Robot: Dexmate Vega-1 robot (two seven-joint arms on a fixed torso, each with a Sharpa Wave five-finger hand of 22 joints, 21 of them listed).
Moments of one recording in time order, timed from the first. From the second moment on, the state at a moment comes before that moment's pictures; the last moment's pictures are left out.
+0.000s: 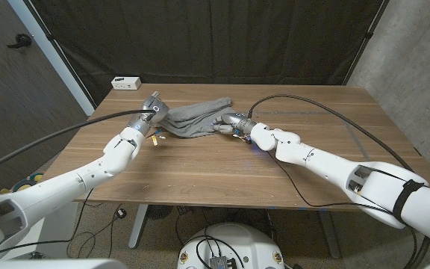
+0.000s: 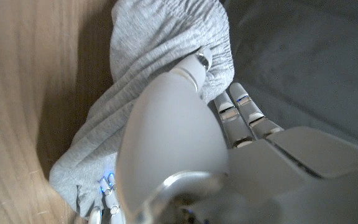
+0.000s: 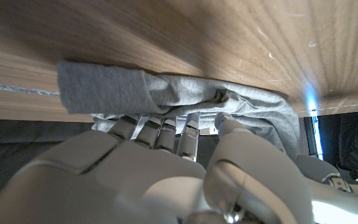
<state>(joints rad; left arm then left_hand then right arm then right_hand) 0.67 0.95 0.84 -1.57 1.36 0.47 0.24 1.47 0.09 0.45 -0.18 0.26 1.33 -0.10 0.57 0.26 1.15 -0.21 0.34 0.33 0.62 -0.06 0.24 0.20 0.09 0.02 0.75 0.20 -0.38 -0.38 -1.03 -1.08 -0.44 0.09 -0.04 0.48 0.18 0.42 0.08 0.20 0.53 -0.05 0.21 0.19 0.41 0.03 0.23 0.20 0.33 -0.04 0.25 0.25 0.26 0.07 0.25 0.18</state>
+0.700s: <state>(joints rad) 0.71 1.09 0.75 -1.72 1.59 0.39 0.26 1.46 0.09 0.43 -0.17 0.23 1.32 -0.13 0.58 0.26 1.16 -0.22 0.33 0.34 0.63 -0.06 0.24 0.22 0.09 0.01 0.77 0.21 -0.39 -0.40 -1.03 -1.10 -0.43 0.11 -0.04 0.48 0.18 0.43 0.07 0.20 0.51 -0.06 0.20 0.19 0.40 0.02 0.22 0.20 0.33 -0.04 0.25 0.24 0.26 0.07 0.24 0.18</state>
